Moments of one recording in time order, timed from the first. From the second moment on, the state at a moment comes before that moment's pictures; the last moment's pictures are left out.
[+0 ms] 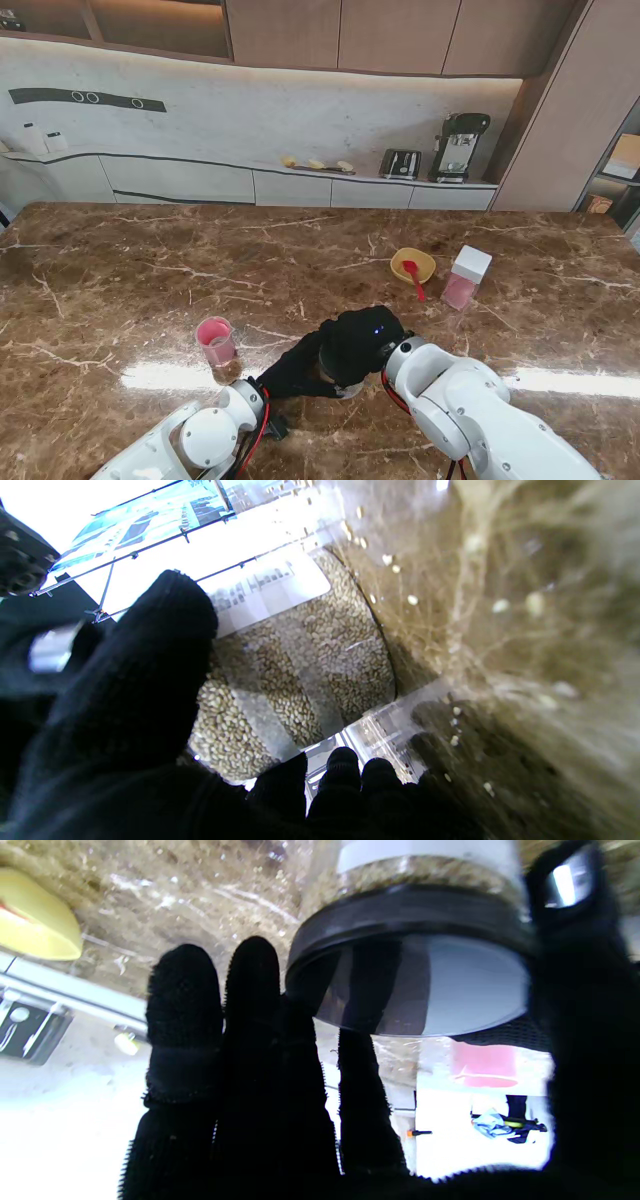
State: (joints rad) left arm 1.45 -1.20 -0.80 -1.27 0.14 -0.29 0.04; right arm -1.59 -1.00 1.00 -1.88 -1.30 -0.02 0.26; left_hand 0.69 -0.55 0.42 -0.07 0.17 -0.01 0.42 0.62 0.14 0.01 0.01 0.22 0.04 -0.13 0.02 0.15 -0.10 -0.27 -0.07 0.25; right_hand 0.26 -0.66 0.69 -0.17 0.49 -0.03 0.37 0.80 0.76 0.07 0.50 0.62 1.08 0.03 0.65 0.59 0.95 0.05 1.24 0.28
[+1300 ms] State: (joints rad) left arm 1.45 -1.20 -0.80 -1.27 0.14 -0.29 0.04; right arm -1.60 -1.02 1.01 -1.84 -1.34 -0.04 0.13; left_hand 0.69 -0.56 0.43 -0.07 0.17 0.00 0.43 0.63 0.14 0.01 0.01 0.23 0.04 -0.13 0.02 0.15 -0.10 -0.27 -0.07 0.25; right_hand 0.02 -0.47 0.72 -0.13 0.51 -0.03 0.40 0.78 0.85 0.02 0.47 0.57 1.18 0.03 0.64 0.59 1.00 0.08 1.33 0.28
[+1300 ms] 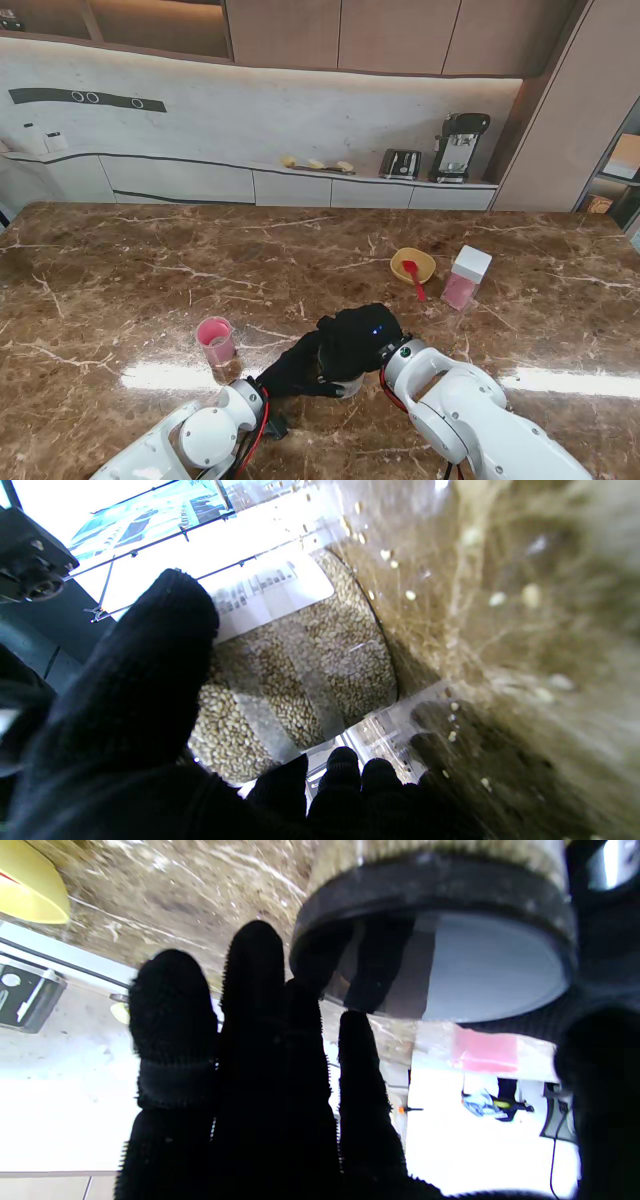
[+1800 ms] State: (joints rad) left arm 1.46 -1.20 -0.80 -1.27 0.14 -0.29 0.04; right arm -1.65 -1.00 1.10 -2.00 -1.29 -0.18 0.47; left_hand 0.69 -0.56 0.43 -0.07 0.17 0.00 0.43 0.63 0.14 0.01 0.01 0.23 0.04 -0.13 0.02 0.15 -0.10 -0.27 -0.07 0.25; right_hand 0.56 -0.77 0.96 -0.10 0.33 -0.08 0.13 0.63 0.39 -0.02 0.19 0.40 0.55 0.07 0.22 0.38 0.45 0.12 0.80 0.36
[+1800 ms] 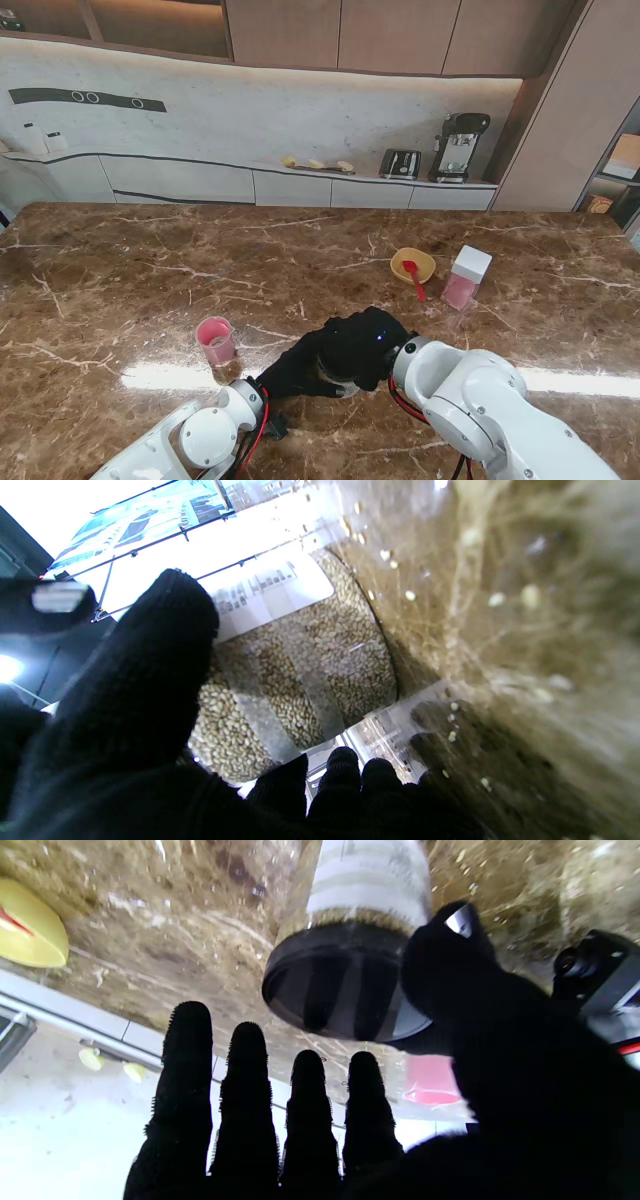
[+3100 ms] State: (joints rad) left arm 1.46 -1.20 -0.80 -1.27 0.14 -0.30 0.04; right arm -1.59 -1.00 0.99 -1.83 -1.37 -0.08 0.10; left_hand 0.69 -0.56 0.43 -0.08 0.17 0.00 0.43 0.63 0.14 0.01 0.01 0.23 0.04 -0.12 0.02 0.15 -0.09 -0.27 -0.07 0.25; right_hand 0.21 -0.63 0.67 -0.15 0.57 -0.05 0.41 0.75 0.85 0.06 0.44 0.56 1.16 0.02 0.68 0.59 0.97 0.06 1.32 0.37
